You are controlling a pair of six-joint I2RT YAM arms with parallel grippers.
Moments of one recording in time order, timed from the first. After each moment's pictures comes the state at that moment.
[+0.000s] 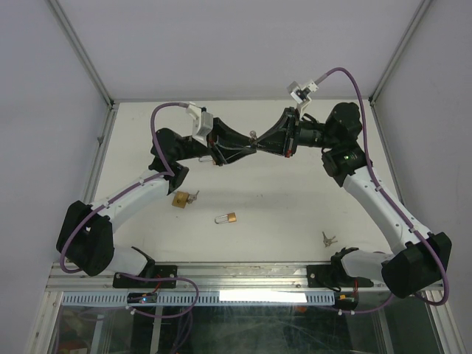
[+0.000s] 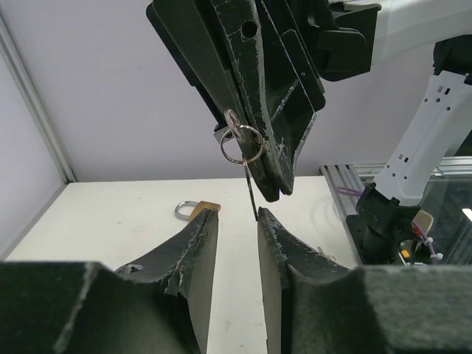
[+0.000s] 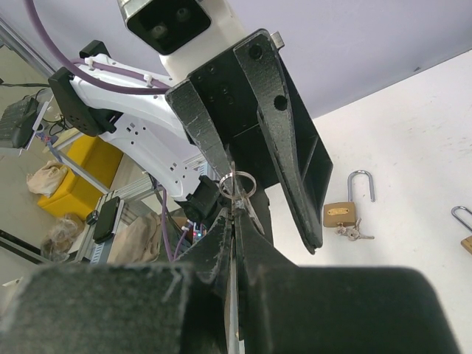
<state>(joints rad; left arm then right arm) -0.57 1.40 0.96 0.94 0.94 -0.33 0.42 1.23 1.14 0.24 -1.08 0.61</state>
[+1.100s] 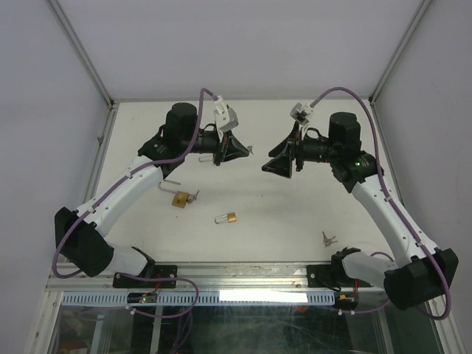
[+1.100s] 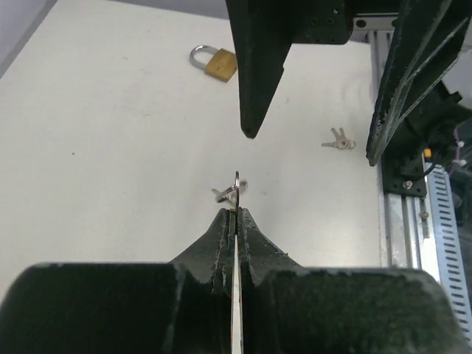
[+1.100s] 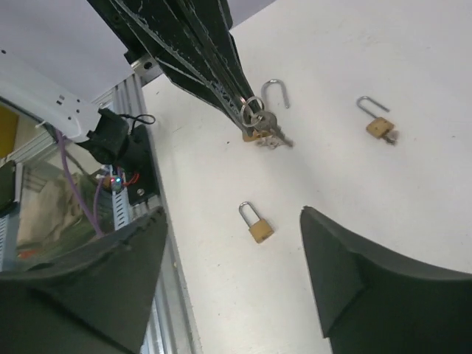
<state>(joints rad) -0.58 1.38 1.22 -0.08 0.83 0.11 0.35 1.15 1.10 -0.29 -0.98 0.14</state>
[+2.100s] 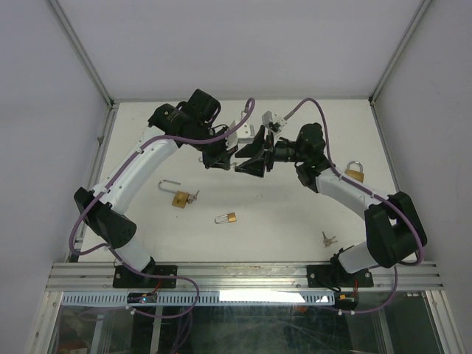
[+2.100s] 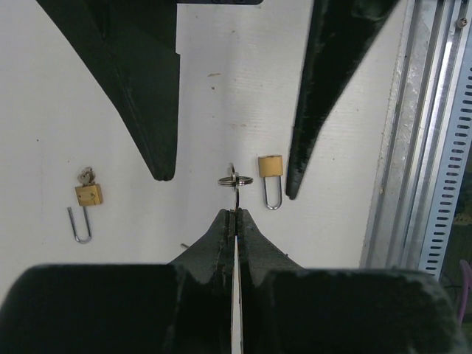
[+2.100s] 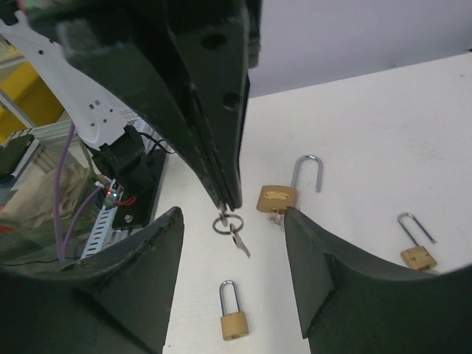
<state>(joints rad) -0.64 1.66 1.85 -1.23 0.54 0.67 0.50 1.45 0.90 0.64 -1.07 0.30</state>
